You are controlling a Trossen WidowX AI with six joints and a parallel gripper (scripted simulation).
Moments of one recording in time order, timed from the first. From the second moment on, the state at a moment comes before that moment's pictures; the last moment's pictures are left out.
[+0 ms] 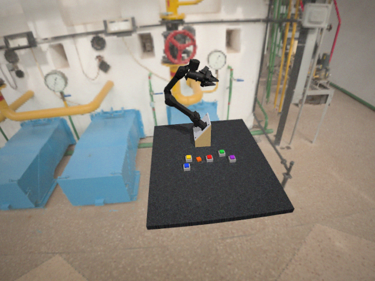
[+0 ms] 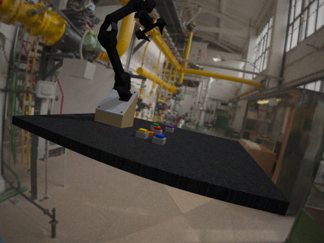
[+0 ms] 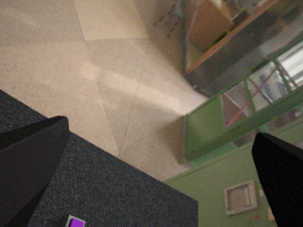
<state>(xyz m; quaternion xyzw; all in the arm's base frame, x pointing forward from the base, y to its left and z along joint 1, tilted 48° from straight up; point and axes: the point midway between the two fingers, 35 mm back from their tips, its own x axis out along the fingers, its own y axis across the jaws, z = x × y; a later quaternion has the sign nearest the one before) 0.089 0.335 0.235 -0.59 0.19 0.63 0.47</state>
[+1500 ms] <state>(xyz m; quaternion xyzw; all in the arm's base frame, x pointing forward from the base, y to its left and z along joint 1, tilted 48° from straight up) 0.255 0.065 -0.184 -0.28 0.66 -0.29 0.63</state>
